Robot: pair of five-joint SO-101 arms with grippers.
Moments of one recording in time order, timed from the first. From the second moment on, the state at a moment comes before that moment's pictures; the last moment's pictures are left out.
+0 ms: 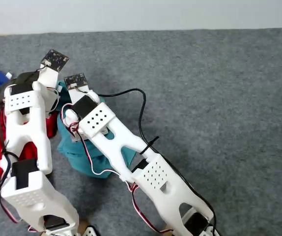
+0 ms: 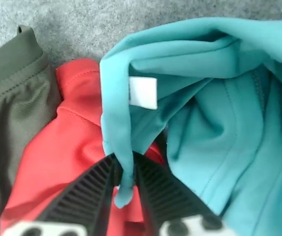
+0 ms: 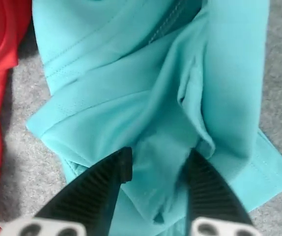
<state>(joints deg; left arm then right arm) -19.4 15.3 3.1 64.0 -32.0 -51.1 59.2 -70.5 100.2 -28.0</state>
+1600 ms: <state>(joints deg) -15.6 -13.2 -2.8 76.4 -32.0 -20.7 27.2 -70.5 100.3 -14.7</state>
